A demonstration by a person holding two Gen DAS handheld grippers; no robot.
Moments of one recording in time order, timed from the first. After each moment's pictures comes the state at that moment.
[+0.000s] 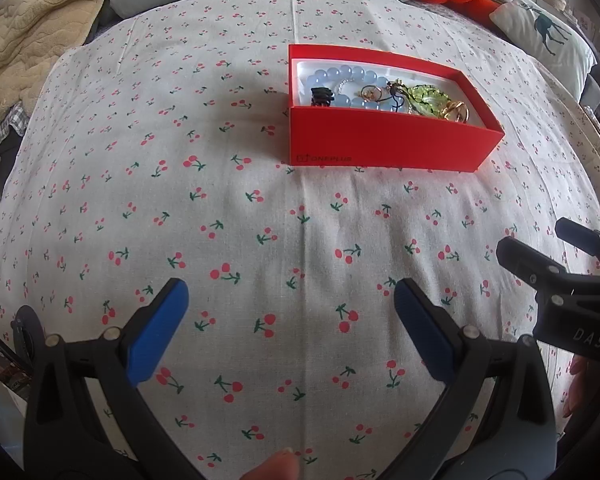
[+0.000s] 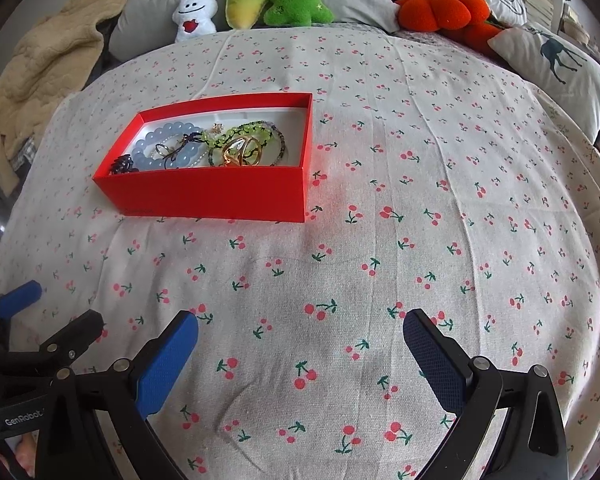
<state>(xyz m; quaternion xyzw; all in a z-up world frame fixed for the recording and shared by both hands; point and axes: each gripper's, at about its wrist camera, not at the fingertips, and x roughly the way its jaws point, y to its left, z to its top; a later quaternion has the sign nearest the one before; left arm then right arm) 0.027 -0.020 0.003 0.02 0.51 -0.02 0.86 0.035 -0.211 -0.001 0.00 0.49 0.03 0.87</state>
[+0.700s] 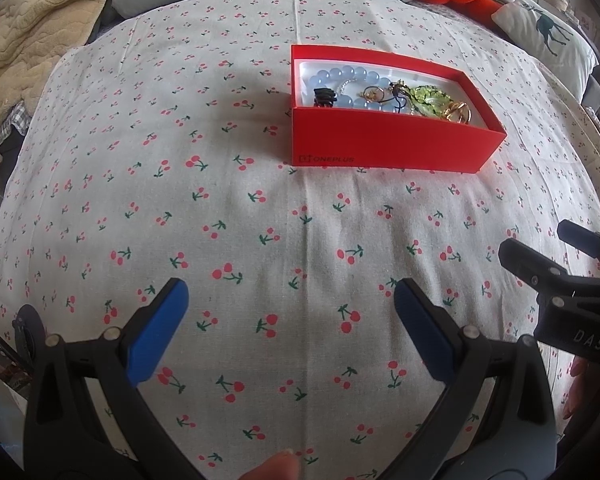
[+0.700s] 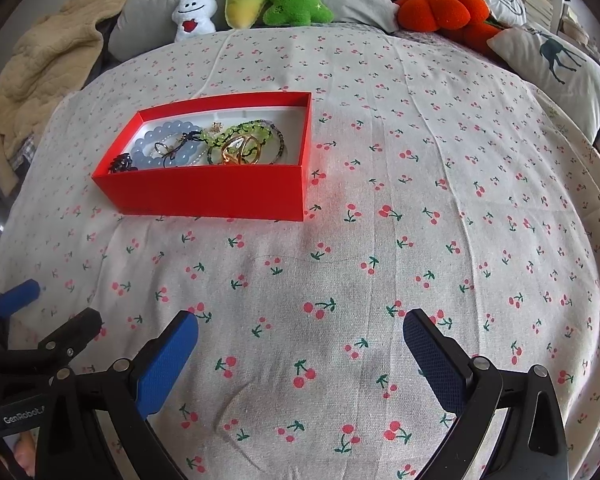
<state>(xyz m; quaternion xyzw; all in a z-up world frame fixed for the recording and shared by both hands) 0.027 -0.019 0.002 0.02 0.51 -0.02 0.86 0.034 -0.212 0.000 0.00 0.49 0.03 0.87</state>
